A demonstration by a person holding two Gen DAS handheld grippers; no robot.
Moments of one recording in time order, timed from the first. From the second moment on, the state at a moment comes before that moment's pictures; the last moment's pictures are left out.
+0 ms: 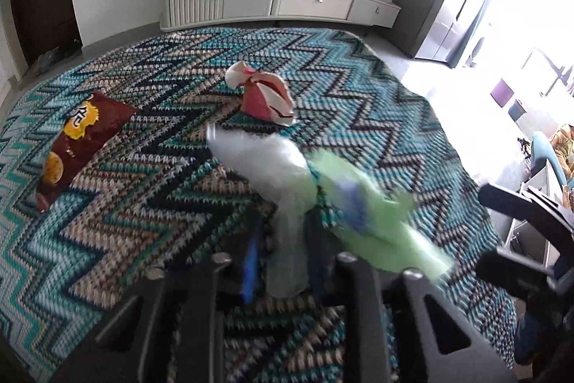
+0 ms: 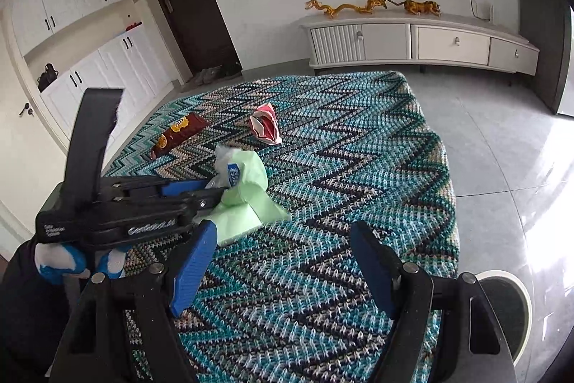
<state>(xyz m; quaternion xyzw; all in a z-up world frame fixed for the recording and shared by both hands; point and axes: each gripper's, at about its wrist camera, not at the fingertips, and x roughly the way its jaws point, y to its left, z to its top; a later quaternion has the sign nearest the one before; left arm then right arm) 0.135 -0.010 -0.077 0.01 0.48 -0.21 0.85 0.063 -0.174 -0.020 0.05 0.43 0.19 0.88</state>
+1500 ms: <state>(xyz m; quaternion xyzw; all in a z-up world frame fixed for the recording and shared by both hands) -0.069 0.000 0.047 0.10 0.30 -0.14 0.94 -0.054 -0.185 0.045 0.08 0.37 0.23 0.90</state>
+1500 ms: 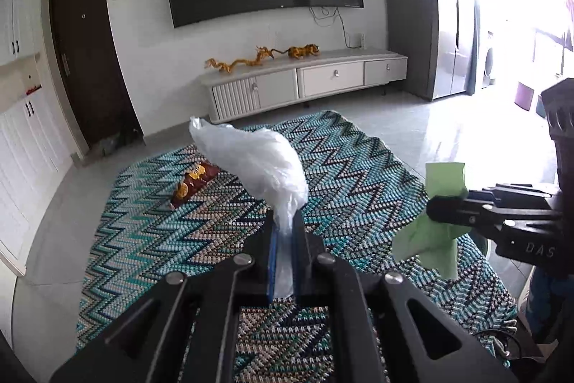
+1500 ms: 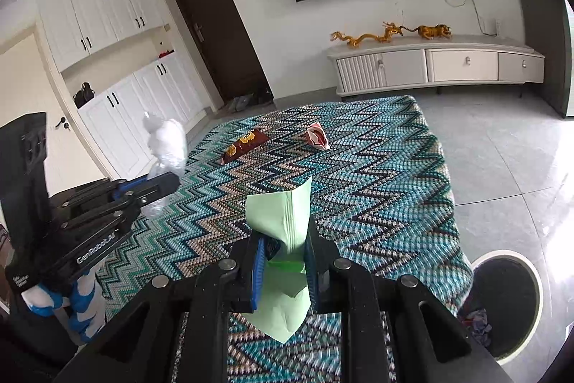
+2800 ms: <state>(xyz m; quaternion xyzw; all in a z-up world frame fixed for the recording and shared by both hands) -0.113 -0.093 0.032 0.16 0.32 -0.23 0.90 -0.122 -0.304 0.064 0.14 0.33 0.12 0.93</state>
